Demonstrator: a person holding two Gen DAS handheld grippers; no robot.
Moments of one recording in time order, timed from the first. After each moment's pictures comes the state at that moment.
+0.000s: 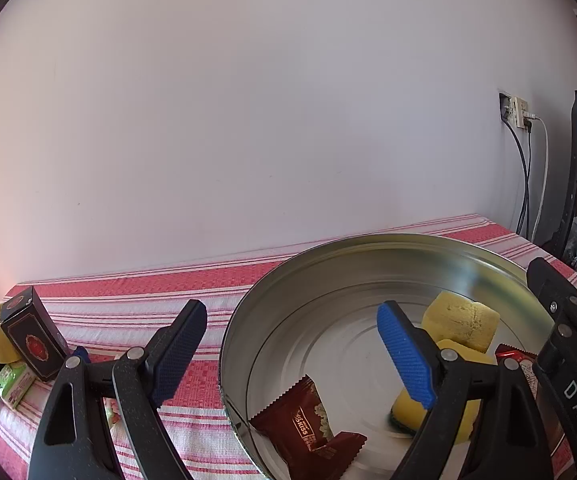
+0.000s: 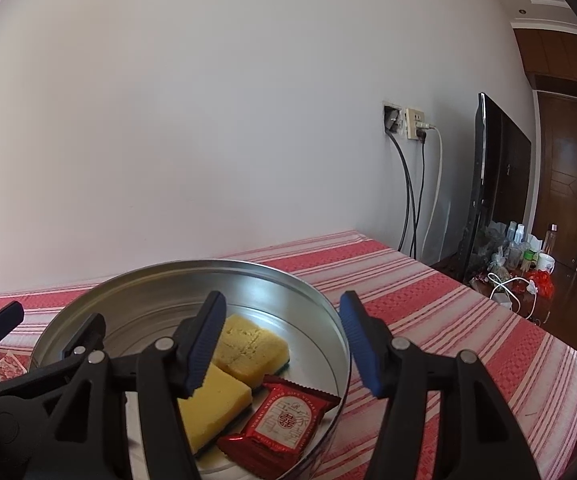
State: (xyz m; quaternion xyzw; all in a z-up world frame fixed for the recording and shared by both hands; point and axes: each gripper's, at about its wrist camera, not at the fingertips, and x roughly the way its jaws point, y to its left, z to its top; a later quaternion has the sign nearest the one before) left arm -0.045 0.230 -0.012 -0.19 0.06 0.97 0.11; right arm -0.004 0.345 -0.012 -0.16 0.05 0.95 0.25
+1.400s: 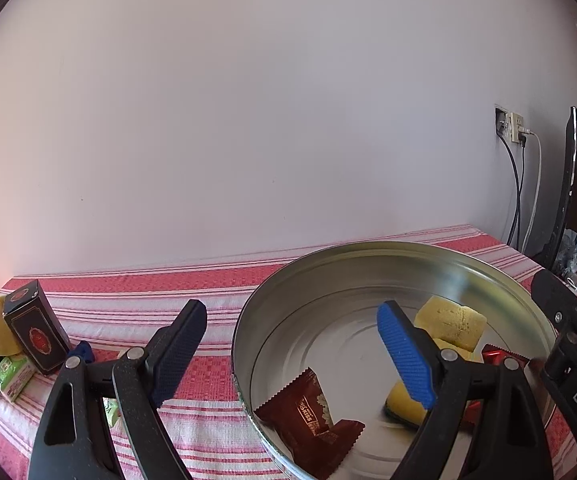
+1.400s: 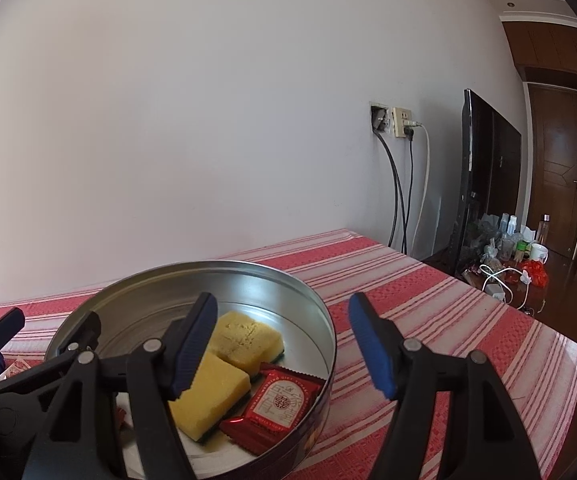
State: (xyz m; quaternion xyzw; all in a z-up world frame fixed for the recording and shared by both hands) left arm -0.034 0.215 -0.006 -0.19 0.04 0.97 0.13; right arm 0.016 0.339 -0.006 -0.16 0.06 0.95 0.26
